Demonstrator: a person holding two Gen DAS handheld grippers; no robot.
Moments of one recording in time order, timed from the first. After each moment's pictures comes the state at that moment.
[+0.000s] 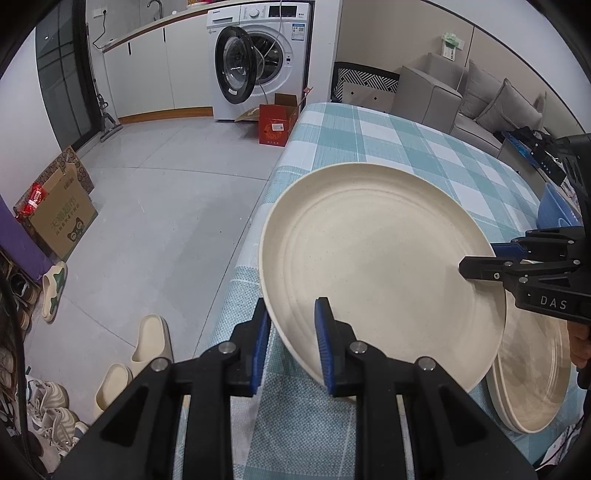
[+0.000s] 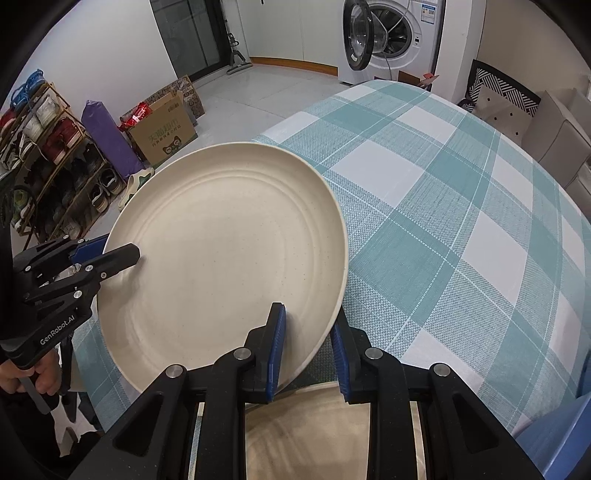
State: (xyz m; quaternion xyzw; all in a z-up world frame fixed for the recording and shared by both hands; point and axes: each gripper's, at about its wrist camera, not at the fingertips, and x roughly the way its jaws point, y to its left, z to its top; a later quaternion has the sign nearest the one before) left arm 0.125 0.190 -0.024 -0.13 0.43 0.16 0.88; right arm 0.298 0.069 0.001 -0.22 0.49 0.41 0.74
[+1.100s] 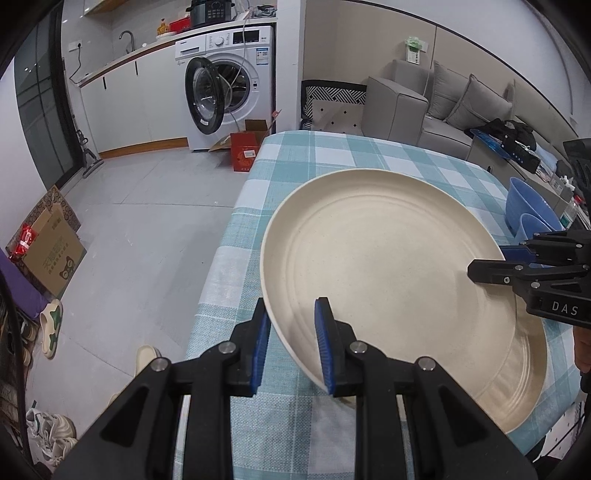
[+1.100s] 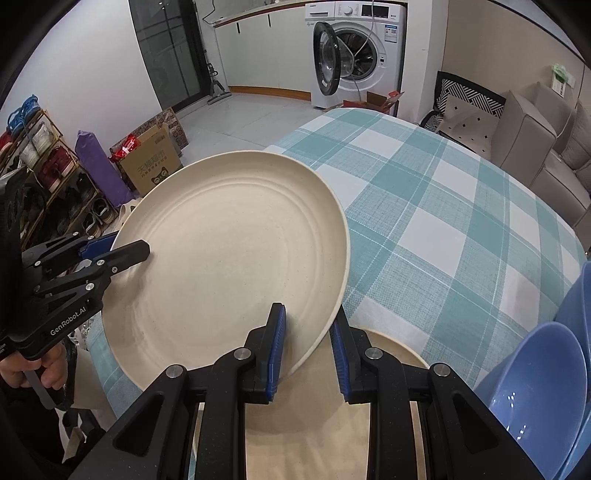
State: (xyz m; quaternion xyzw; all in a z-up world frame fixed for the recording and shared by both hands) left arm 0.138 0.147 0.015 -0.08 0.40 0.12 0.90; right arm 0.278 0.003 0.053 -0.18 0.46 0.38 0.78
